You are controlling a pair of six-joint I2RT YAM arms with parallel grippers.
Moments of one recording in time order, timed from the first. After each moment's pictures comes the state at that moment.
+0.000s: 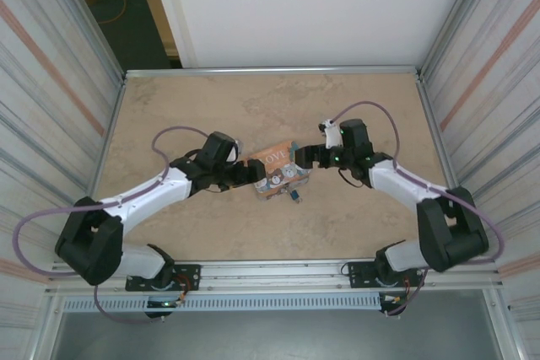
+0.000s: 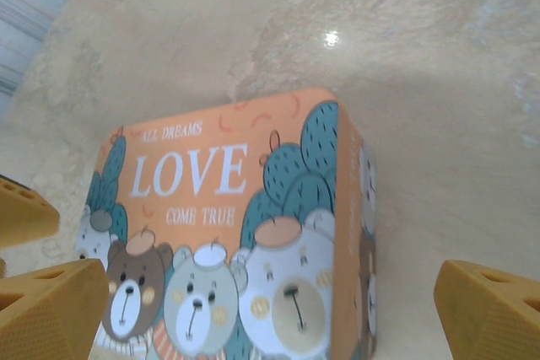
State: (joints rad) left arm -0.63 1.33 0.83 -0.37 0.27 -0.76; right arm 0.37 1.35 0.70 -0.03 -0.45 0.30
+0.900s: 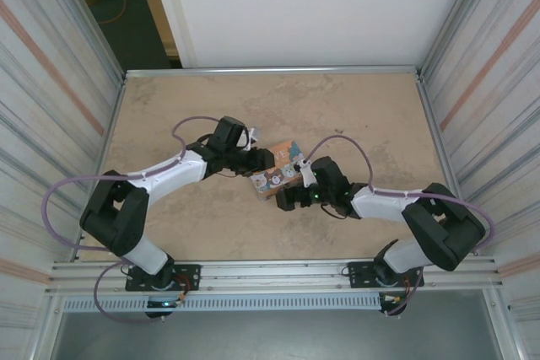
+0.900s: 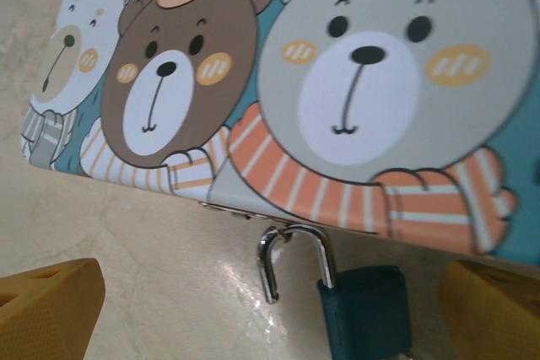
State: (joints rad) left arm -0.60 1.57 0.98 -0.23 0.52 -0.75; right arm 0.71 1.43 0.49 0.20 -0.31 0.39
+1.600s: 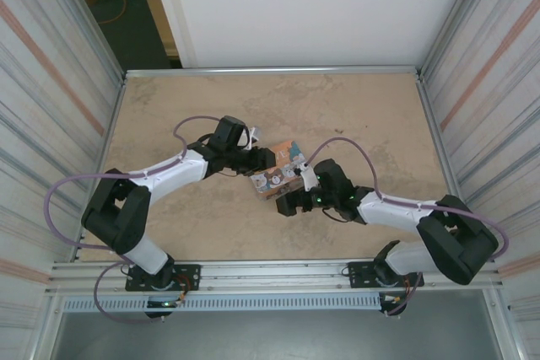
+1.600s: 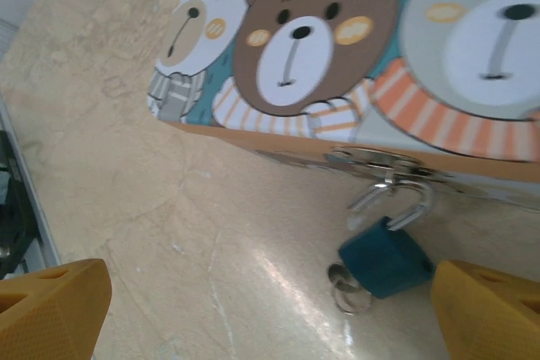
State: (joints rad) left arm -0.59 1.58 0.98 -0.21 0.53 -0.75; right arm 0.71 1.31 0.45 0.16 -0.39 0.42
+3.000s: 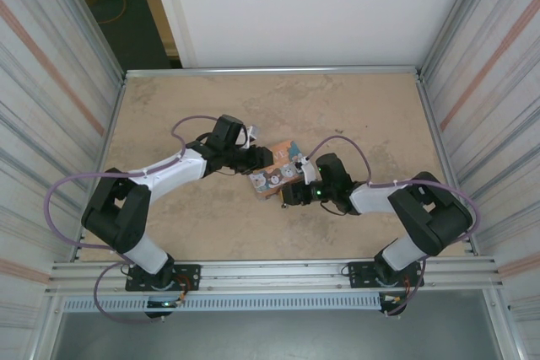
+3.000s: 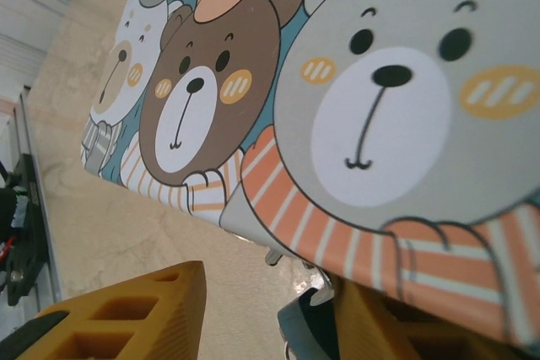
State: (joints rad) left arm -0.57 1.59 0.98 -0.21 0.53 -0.76; right arm 0.61 1.53 0.47 0.38 -0.56 0.42
